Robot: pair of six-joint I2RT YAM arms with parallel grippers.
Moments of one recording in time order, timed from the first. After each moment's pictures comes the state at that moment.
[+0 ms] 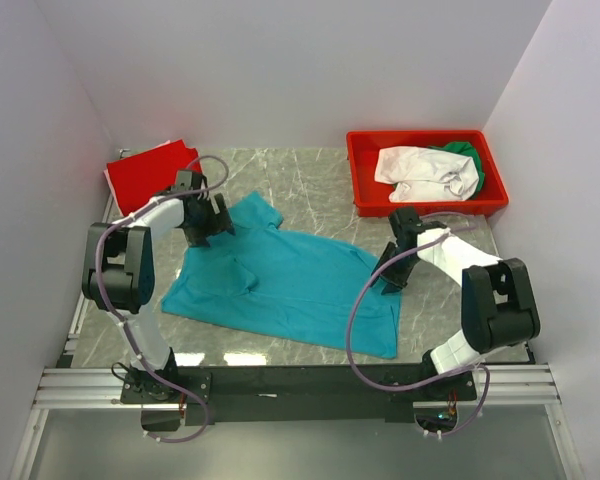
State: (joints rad) left arm -0.11 1.84 1.23 -0.49 0.16 -0.49; right arm 0.20 1.54 0.89 -0.75 -0.12 0.77
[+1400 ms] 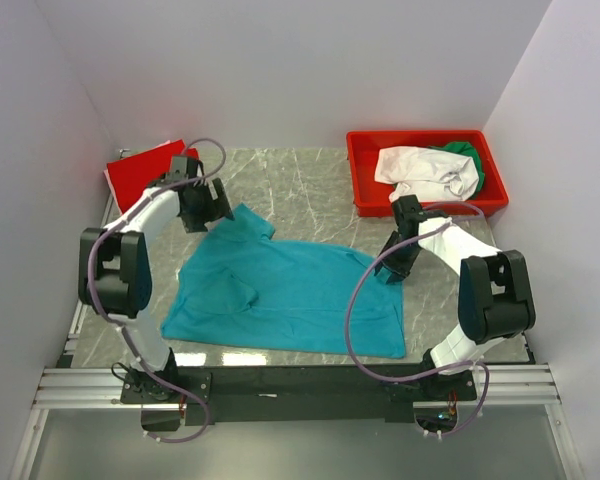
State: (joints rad) left arm -0.11 1.77 1.28 -0.55 0.16 -0.47; right arm 0.17 1.60 0.98 -0.77 -0.07 0.77
